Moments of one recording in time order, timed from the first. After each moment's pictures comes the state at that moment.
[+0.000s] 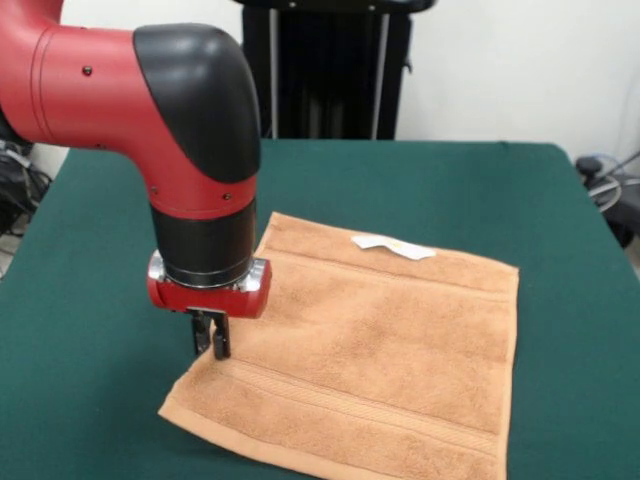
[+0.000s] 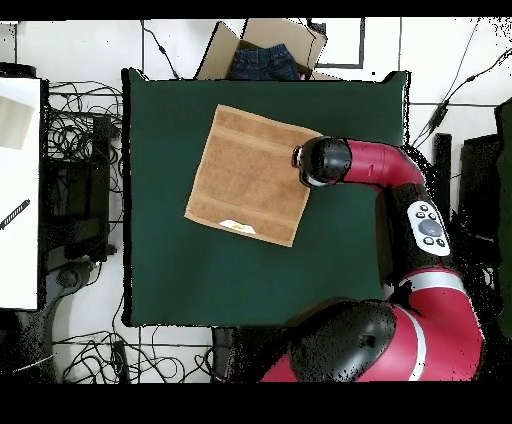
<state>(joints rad) -0.57 -0.35 0.33 1.23 -0.45 0.70 1.75</state>
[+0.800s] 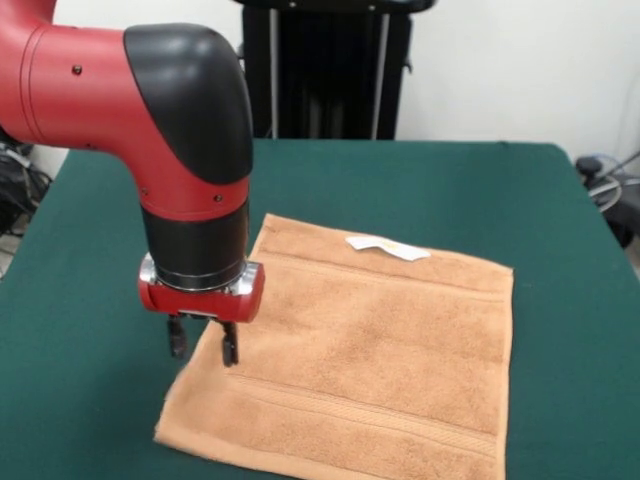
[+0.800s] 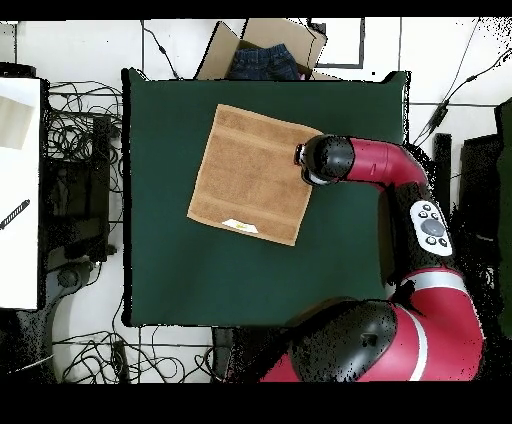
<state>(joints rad) -0.57 -0.34 0.33 1.21 -0.45 0.70 1.75</state>
